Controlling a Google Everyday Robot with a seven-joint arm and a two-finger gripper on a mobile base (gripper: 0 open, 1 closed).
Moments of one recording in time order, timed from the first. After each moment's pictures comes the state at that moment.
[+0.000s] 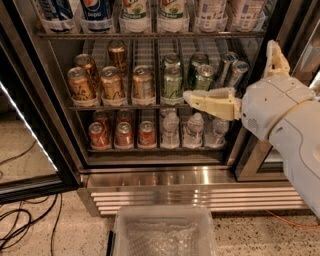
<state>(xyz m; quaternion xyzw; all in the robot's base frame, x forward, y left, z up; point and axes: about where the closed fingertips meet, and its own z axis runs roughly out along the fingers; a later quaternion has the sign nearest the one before) 0.493 -0.136 1.016 -0.26 0.64 0.01 0.72</state>
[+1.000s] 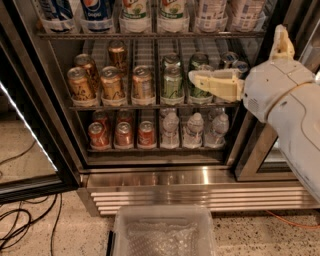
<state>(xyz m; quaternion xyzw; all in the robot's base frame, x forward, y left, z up) 0.521 -0.155 1.037 -0.23 0.63 -0.01 0.74</state>
